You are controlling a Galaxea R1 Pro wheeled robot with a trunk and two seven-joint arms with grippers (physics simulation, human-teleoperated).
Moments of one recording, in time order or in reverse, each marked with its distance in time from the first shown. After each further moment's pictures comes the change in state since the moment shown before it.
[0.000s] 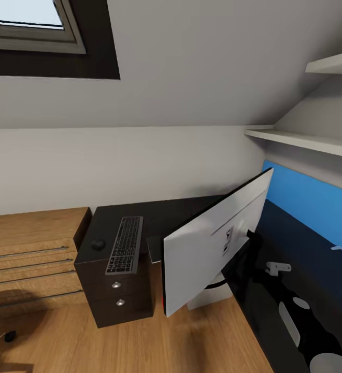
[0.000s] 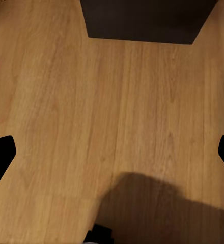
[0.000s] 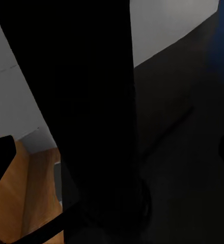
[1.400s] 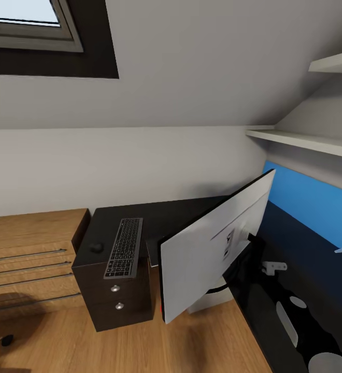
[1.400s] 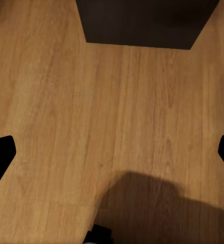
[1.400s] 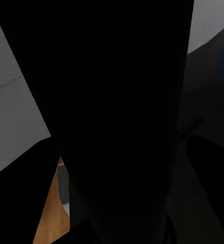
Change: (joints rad) left arm 0.000 -0.001 -0.001 0.000 0.000 -0.002 0.000; right arm 0.000 0.000 0.041 -0.004 0.001 0.000 0.002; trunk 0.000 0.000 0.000
